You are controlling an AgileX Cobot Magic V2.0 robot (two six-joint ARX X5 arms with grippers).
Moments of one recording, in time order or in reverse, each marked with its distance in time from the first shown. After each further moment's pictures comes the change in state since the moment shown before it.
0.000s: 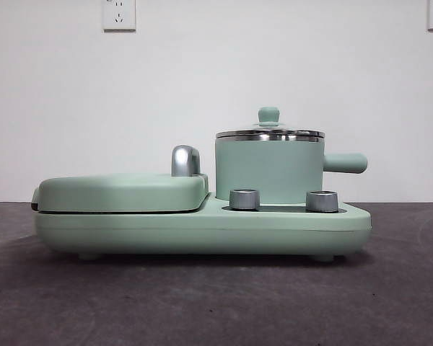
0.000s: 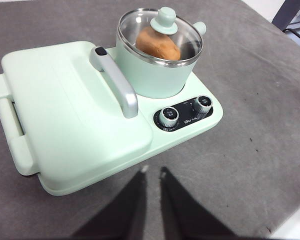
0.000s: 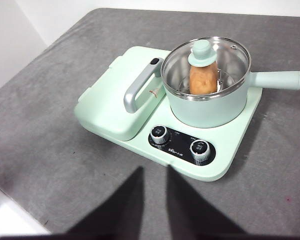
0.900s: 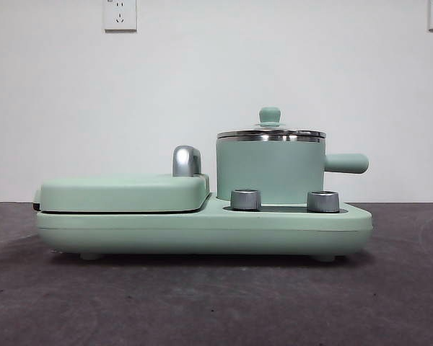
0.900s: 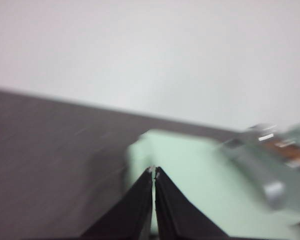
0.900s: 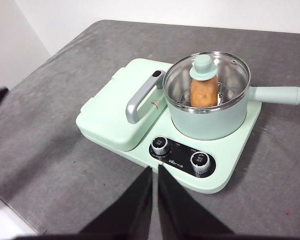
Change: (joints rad) left arm 0.510 -0.574 -0.813 0.760 0.011 -0.006; right arm 0.000 -0.007 0.000 0.036 0.000 -0.008
